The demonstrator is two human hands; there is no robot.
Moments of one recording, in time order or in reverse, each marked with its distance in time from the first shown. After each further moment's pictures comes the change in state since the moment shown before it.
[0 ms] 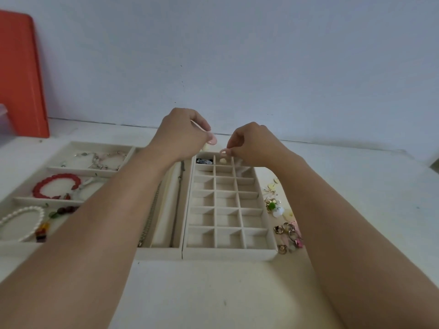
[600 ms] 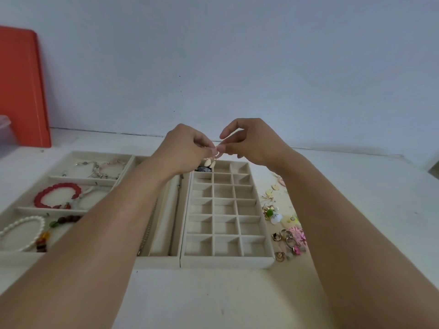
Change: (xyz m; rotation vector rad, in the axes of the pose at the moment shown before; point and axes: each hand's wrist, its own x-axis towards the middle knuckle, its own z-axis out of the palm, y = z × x) left_hand -0.001 -0.004 0.005 0.096 -0.086 0.059; right_hand -0.010 -0.010 -0.021 0.460 -0.047 -0.109
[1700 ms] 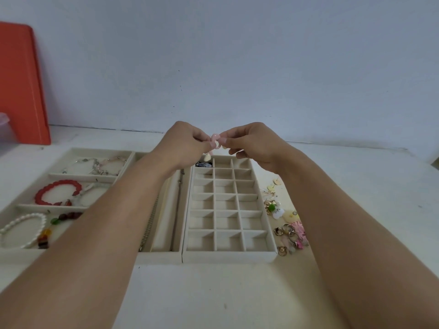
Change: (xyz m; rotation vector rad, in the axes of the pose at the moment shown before) left_hand 0.003 -0.004 0.003 -0.074 -0.039 -0.059; right_hand 0.003 0.016 0.006 0.235 -0.032 0.148
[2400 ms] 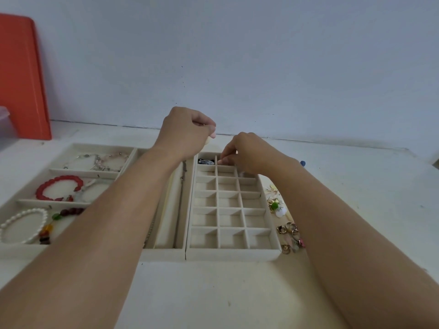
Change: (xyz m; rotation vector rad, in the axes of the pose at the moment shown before) left_hand 0.004 0.004 -0.003 -0.130 0.203 0.064; right_hand 0.016 0.014 0.019 -0.861 -0.051 -0.090
